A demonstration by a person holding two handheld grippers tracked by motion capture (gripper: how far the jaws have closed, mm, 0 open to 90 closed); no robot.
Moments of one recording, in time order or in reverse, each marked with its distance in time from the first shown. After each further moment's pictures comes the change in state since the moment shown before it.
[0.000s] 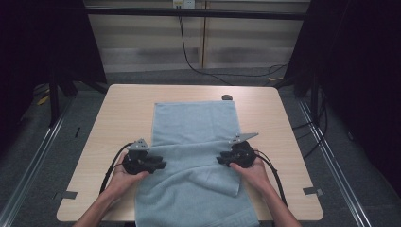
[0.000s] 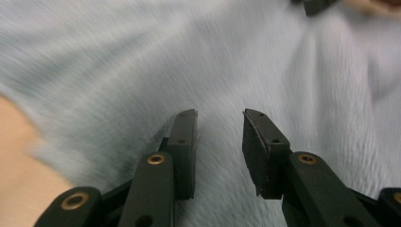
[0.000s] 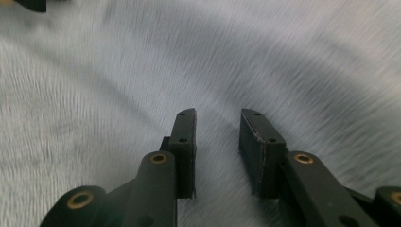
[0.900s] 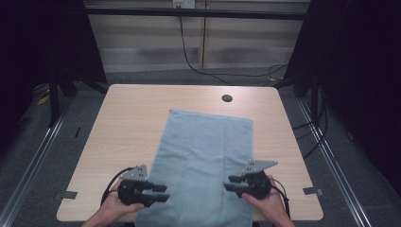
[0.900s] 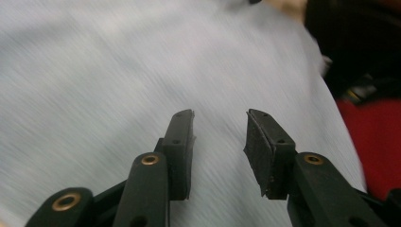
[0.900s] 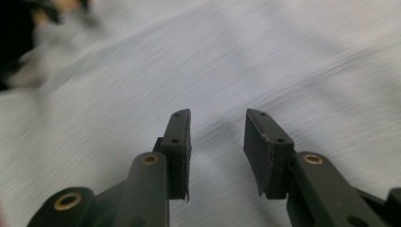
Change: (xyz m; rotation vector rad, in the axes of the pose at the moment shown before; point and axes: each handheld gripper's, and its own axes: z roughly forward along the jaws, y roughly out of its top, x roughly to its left) left arm -0.057 -0.003 -0.034 -0.017 -0.254 0.066; right arm 0.046 -0.040 -0.060 -0.064 0.022 -0.003
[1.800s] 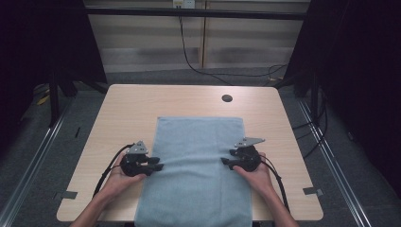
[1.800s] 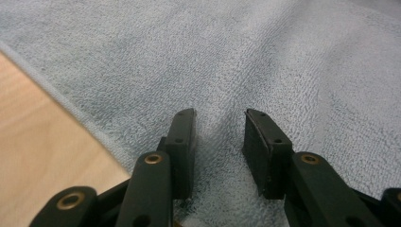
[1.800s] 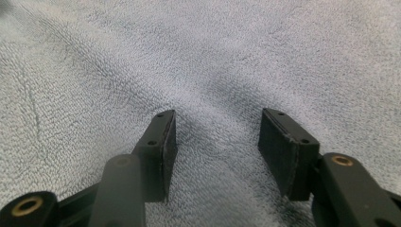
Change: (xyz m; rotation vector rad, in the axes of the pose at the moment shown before) left arm 0.072 -0.007 0.009 0.013 0.272 -0.038; right arm -0.050 0.022 0.053 0.004 -0.165 0.034
